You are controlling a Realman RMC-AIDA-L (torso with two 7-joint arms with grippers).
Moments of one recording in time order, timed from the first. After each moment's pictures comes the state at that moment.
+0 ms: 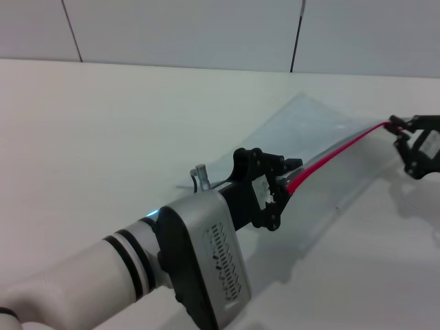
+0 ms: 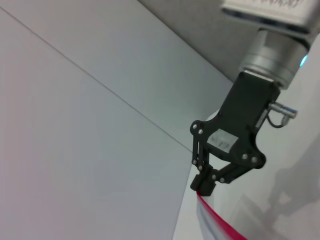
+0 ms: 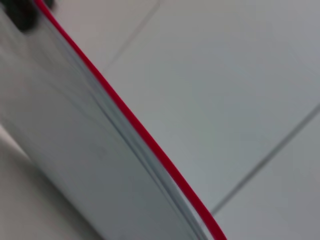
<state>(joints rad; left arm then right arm) -0.16 -1.89 2.47 1.43 2.55 -0.25 -2.08 0.50 2.03 -0.72 -0.34 1.65 1.17 -3.00</state>
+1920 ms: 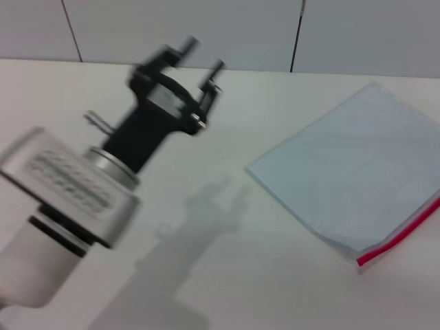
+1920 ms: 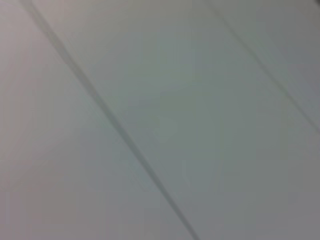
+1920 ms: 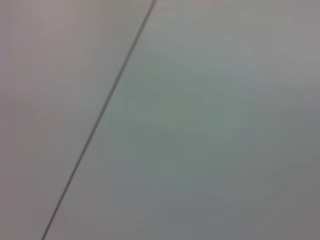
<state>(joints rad) -0.24 -1.90 2.50 1.06 2.36 -1.00 -2.43 0.42 2.03 0.01 -0.18 1.65 1.65 -3.00</state>
